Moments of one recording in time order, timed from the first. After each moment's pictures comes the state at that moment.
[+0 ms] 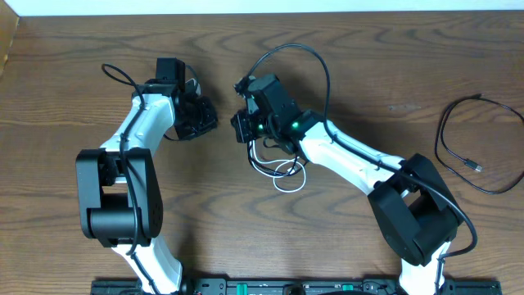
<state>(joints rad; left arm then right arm) -0.01 1.92 1.29 -0.70 0.36 -0.41 0.71 1.99 1.39 -0.16 -0.28 0.45</state>
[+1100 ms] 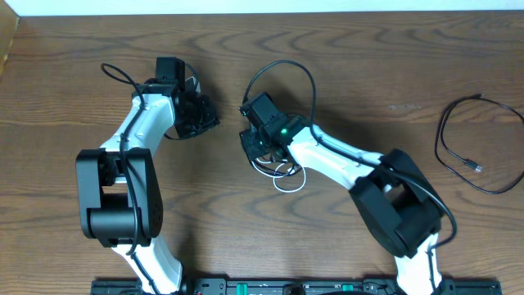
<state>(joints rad) -0.01 1.92 1.29 -0.68 0.36 -0.42 0.75 2.09 1.39 -0.36 -0.09 0.38</state>
